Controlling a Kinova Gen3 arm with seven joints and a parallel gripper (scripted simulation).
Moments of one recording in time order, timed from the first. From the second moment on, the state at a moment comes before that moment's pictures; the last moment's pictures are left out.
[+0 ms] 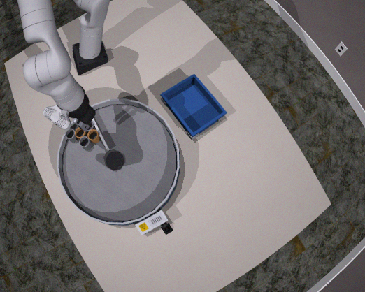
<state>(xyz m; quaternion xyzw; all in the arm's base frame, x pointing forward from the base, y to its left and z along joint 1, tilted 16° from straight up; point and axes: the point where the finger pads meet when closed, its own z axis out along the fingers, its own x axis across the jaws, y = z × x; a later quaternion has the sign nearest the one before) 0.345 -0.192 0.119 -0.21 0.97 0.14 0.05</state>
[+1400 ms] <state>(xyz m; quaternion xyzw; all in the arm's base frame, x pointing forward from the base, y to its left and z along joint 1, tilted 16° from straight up) 0.350 -0.197 0.109 -0.48 0.87 0.12 0.09</state>
